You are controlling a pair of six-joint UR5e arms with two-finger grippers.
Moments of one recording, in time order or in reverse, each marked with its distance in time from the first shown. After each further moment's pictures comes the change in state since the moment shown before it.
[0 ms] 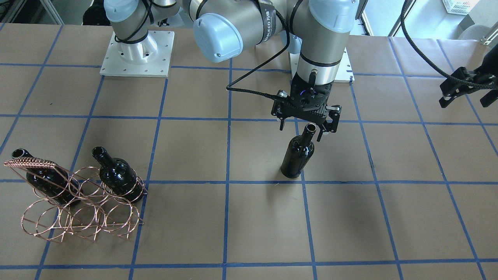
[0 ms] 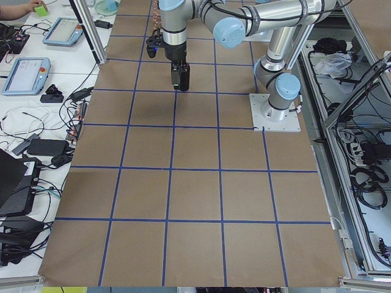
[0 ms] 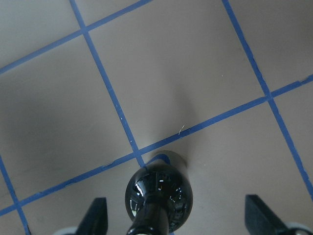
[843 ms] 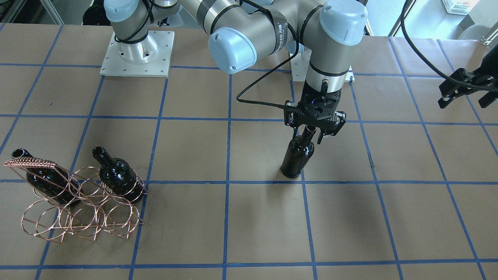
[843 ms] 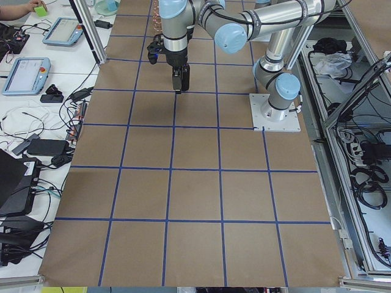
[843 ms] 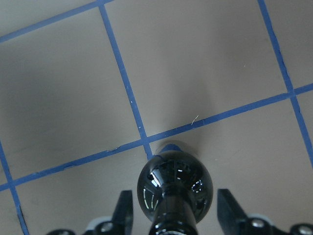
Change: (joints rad) left arm 0.002 -0.002 -0.006 0.000 -0.001 0.002; right arm 0.015 0.045 -0.018 -0.011 0.023 -0.073
